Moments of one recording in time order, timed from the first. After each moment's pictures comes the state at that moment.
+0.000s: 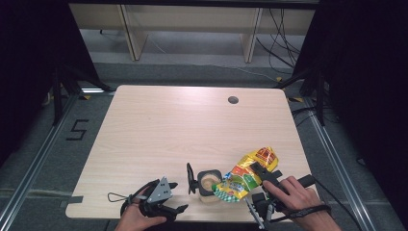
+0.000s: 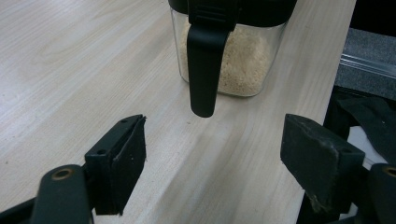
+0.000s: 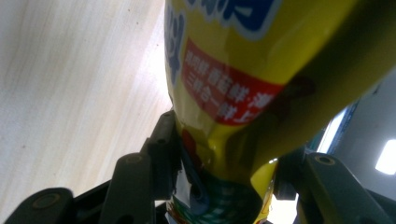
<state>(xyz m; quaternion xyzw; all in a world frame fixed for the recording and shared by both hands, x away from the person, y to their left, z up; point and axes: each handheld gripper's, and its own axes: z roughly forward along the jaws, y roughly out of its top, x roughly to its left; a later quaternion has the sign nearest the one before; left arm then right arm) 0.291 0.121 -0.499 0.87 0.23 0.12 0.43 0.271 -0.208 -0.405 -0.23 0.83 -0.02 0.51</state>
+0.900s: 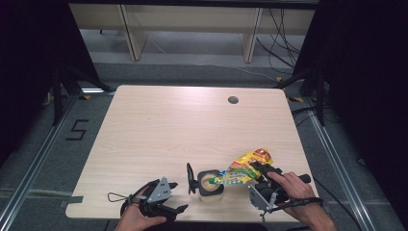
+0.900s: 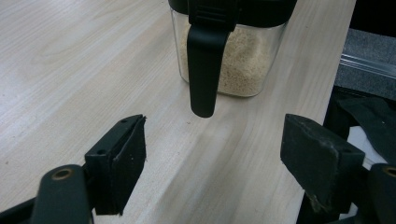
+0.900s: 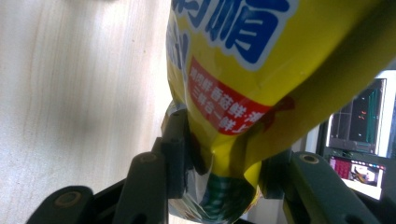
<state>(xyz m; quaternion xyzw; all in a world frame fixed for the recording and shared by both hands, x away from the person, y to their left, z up) 0.291 0.122 -0.499 0.87 0.23 0.12 0.43 0.298 -0.221 -0.417 -0.16 0.86 0.09 0.47</state>
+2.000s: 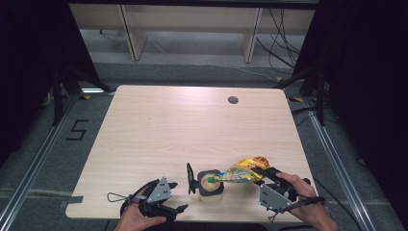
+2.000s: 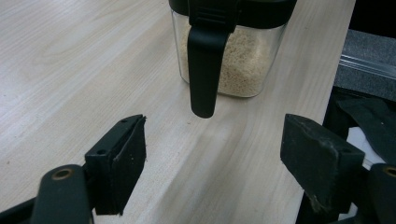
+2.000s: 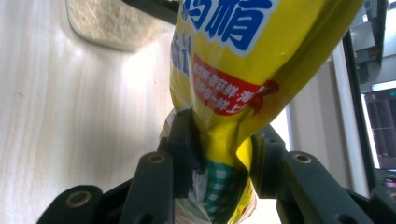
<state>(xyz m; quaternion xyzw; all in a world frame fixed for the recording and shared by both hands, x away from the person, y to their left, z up) 0.290 0.122 -0.499 0.86 0.23 0.12 0.44 0.299 -0.247 -0.426 -0.11 0.88 0.22 0.41</state>
